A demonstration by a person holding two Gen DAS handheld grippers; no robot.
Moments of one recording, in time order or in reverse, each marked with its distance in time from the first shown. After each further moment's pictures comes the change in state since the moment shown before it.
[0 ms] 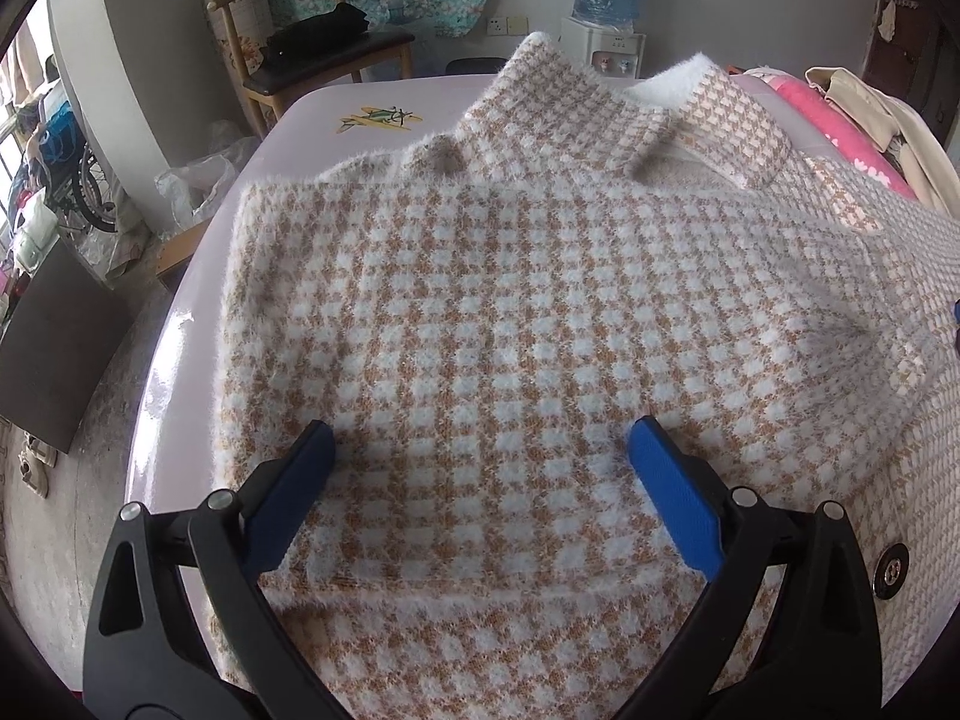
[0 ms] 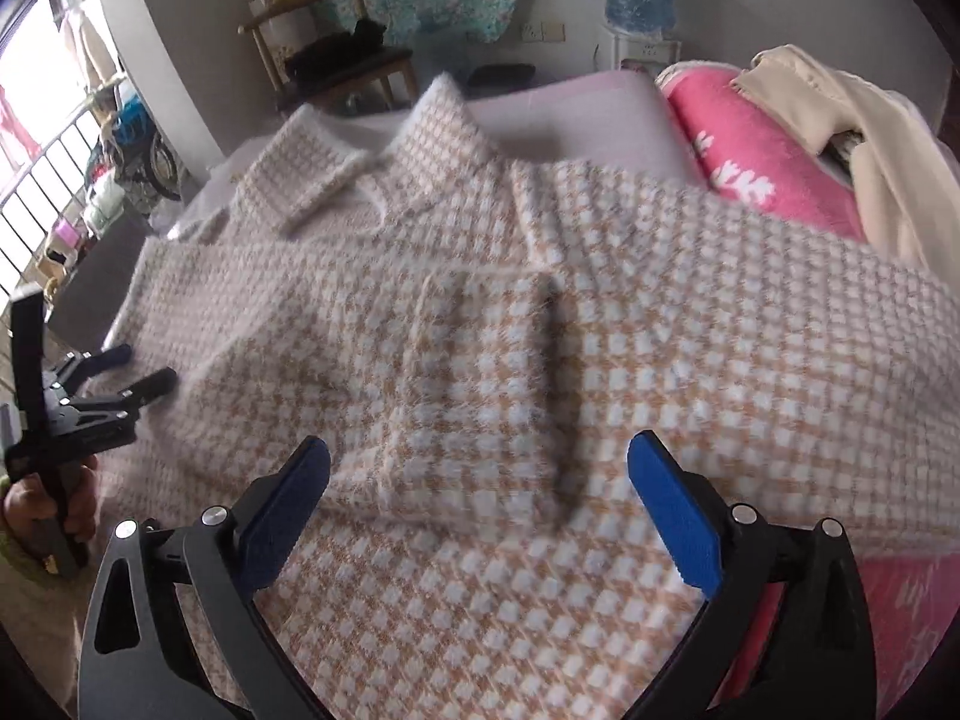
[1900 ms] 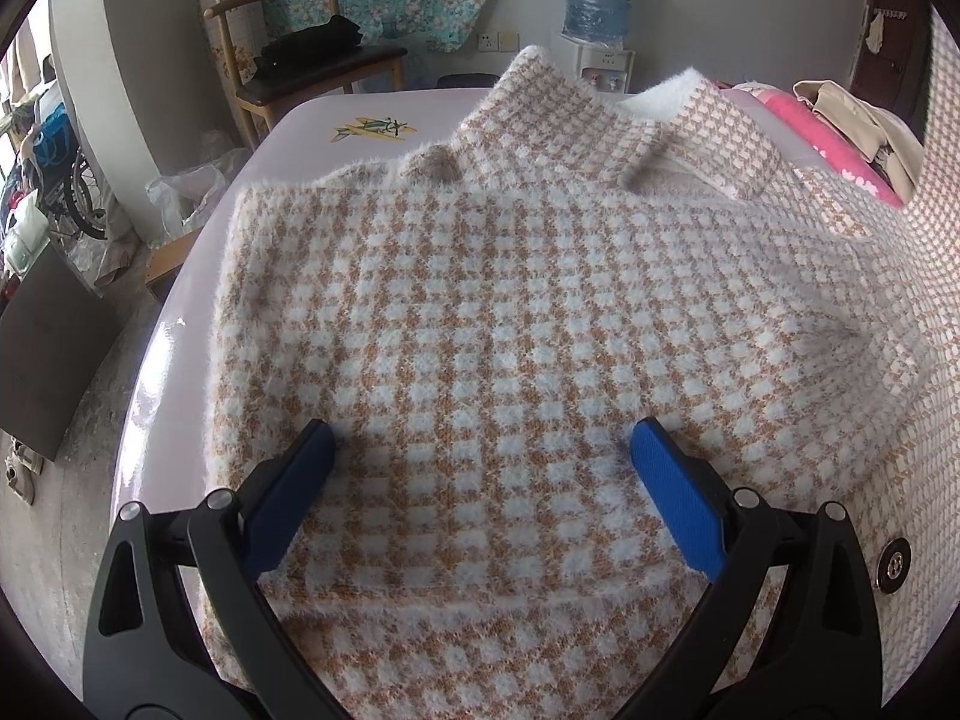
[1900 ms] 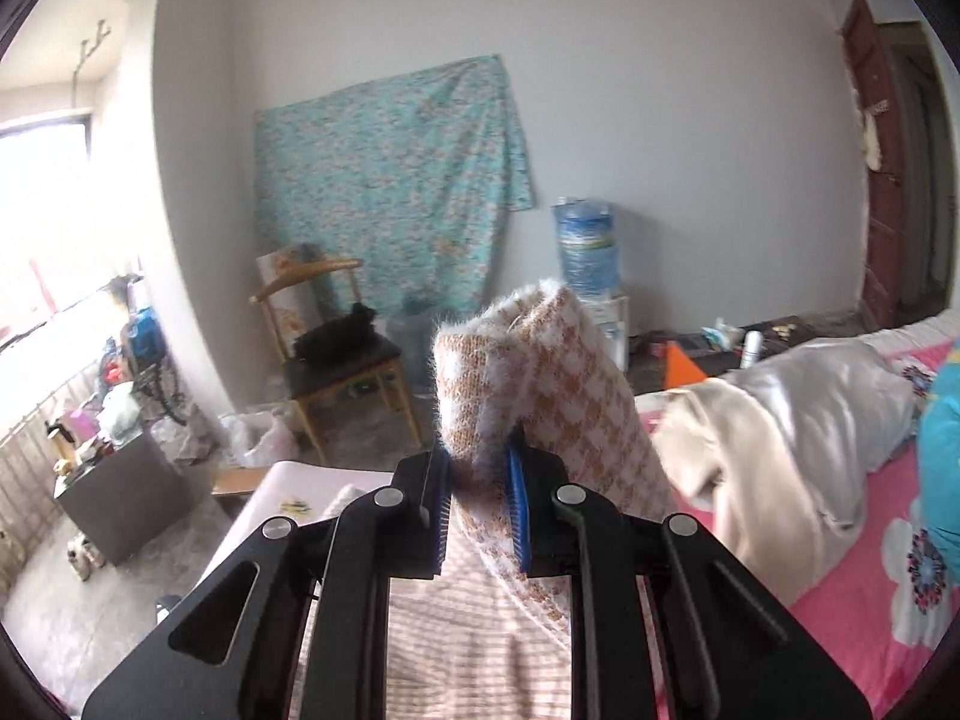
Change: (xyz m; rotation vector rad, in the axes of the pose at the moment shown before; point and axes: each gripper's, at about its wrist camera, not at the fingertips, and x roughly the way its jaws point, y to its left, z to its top) left arm -0.001 0.004 -0.005 0.009 -0.042 -0.032; right arm -0.184 0.017 0.112 0.026 -0.567 -0.004
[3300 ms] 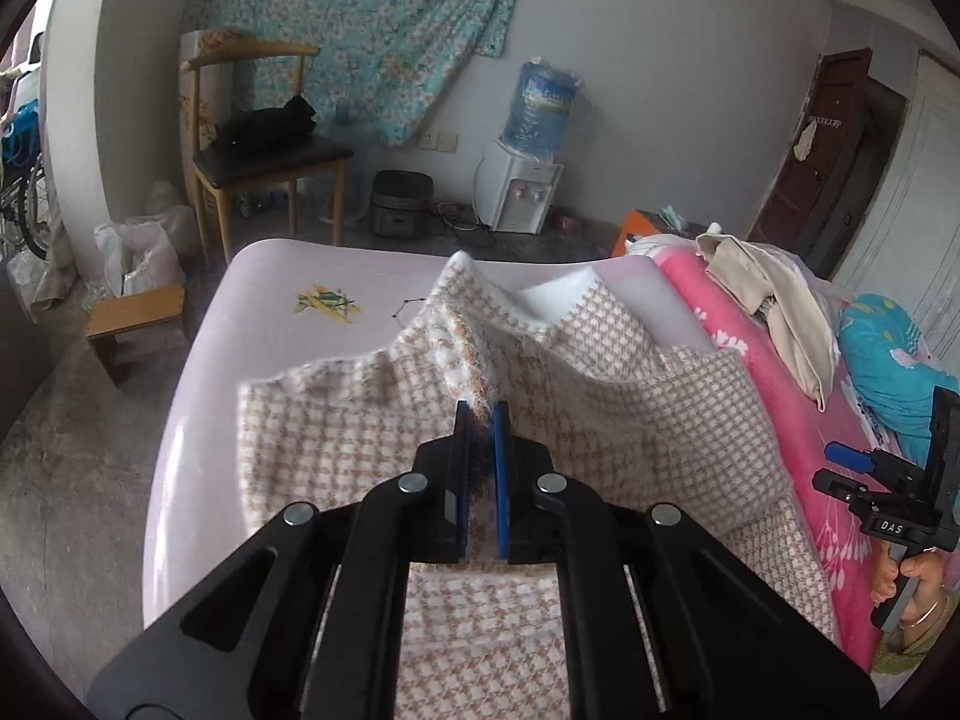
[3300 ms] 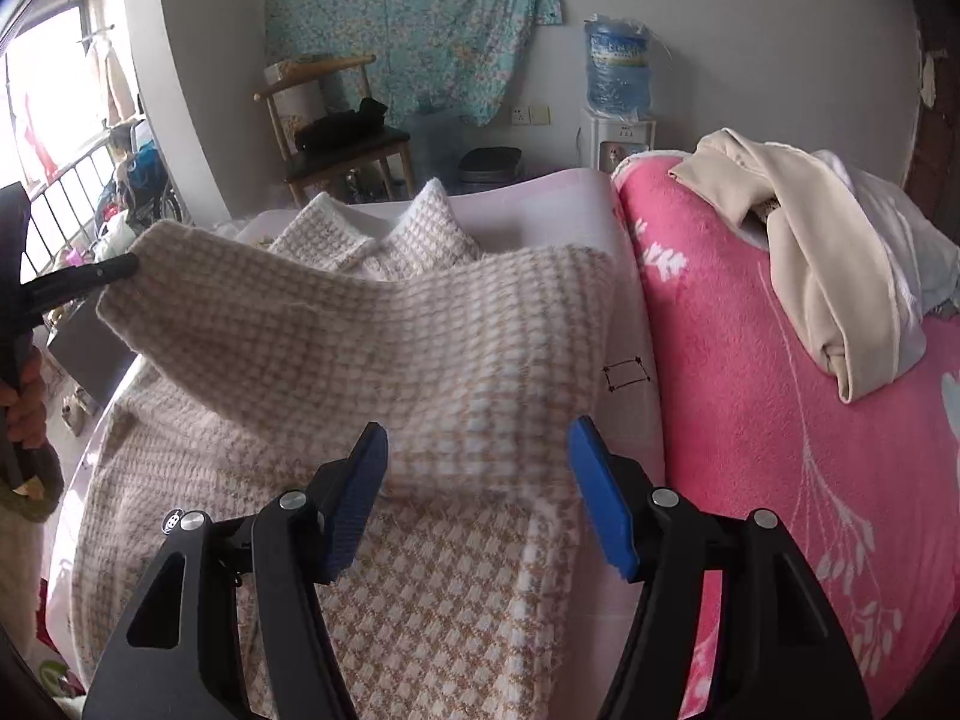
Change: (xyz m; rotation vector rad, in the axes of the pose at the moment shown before) left arm -0.078 0.005 0.079 -0.092 -0.199 -0.239; right arm 0.040 -0.040 -0.190 -0.093 0.399 -0.013
